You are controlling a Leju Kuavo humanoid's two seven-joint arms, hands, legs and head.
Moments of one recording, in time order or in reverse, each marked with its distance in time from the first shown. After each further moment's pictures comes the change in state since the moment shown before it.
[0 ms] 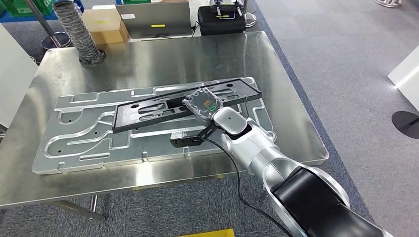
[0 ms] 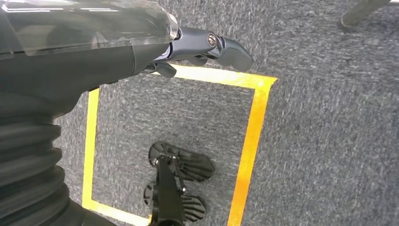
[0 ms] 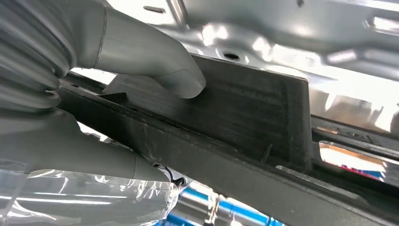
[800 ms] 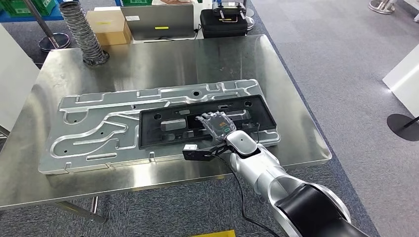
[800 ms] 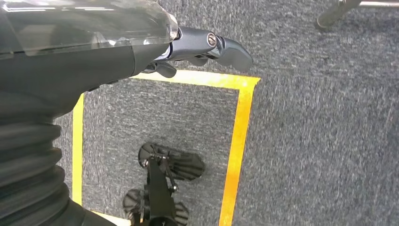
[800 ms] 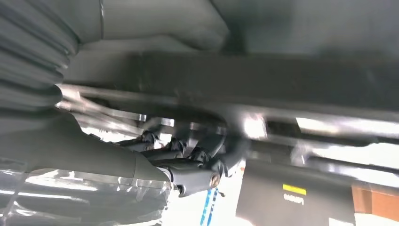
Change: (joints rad) left arm -0.006 -0.003 -0.012 0.000 -0.013 -0.006 -0.047; right arm 0.138 -0.032 -0.101 0.061 -0.091 -0.034 0.019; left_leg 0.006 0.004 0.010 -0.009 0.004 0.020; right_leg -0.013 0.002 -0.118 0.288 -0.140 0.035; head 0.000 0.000
